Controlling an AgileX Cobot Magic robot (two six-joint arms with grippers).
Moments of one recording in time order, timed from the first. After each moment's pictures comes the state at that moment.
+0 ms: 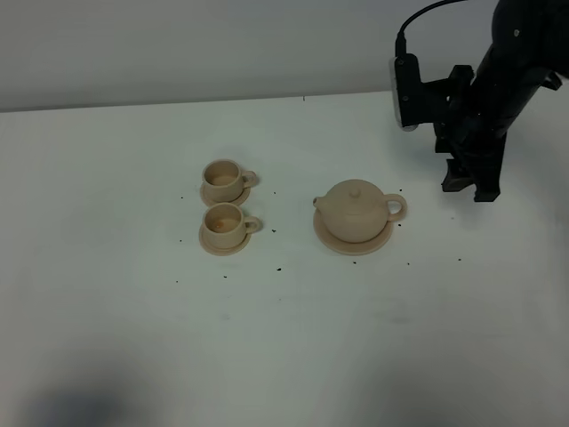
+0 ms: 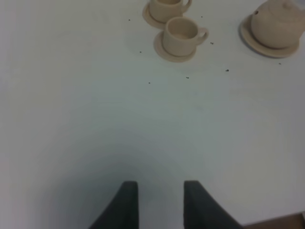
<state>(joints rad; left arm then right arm) 0.07 0.15 -0.51 -0.26 1.04 0.18 0.39 2.03 -1.65 0.08 0.98 -1.37</state>
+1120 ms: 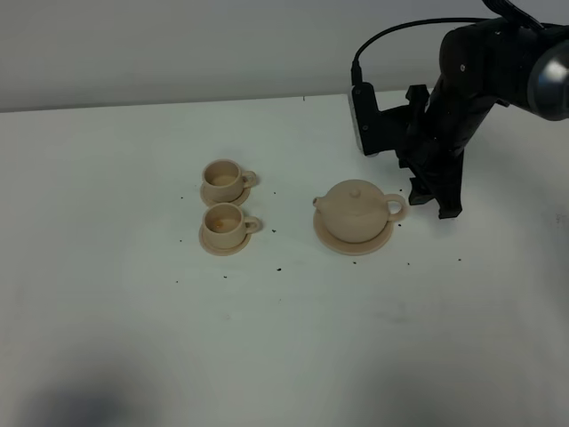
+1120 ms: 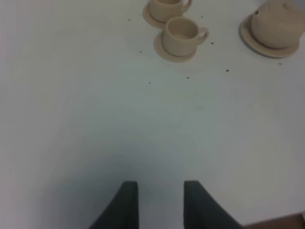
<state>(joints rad) 0.07 0.15 -0.51 -0.26 1.04 0.18 0.47 2.10 -1.65 0.07 0.90 -1.39</state>
